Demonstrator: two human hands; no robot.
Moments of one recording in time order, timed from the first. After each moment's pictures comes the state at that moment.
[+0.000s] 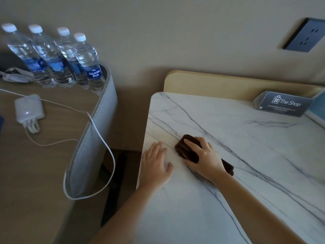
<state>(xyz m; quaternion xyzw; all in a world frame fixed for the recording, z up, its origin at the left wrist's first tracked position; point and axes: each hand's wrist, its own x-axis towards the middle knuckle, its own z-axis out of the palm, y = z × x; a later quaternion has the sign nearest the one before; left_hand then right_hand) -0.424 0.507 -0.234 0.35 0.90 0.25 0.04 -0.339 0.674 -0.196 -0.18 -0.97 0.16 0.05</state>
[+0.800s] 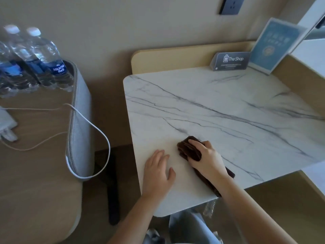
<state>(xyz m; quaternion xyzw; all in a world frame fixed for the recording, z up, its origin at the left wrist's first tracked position) -0.326 0.420 -0.224 0.46 0.83 0.30 0.07 -0.217 0.560 -0.184 -0.42 -0.87 0.25 0.08</state>
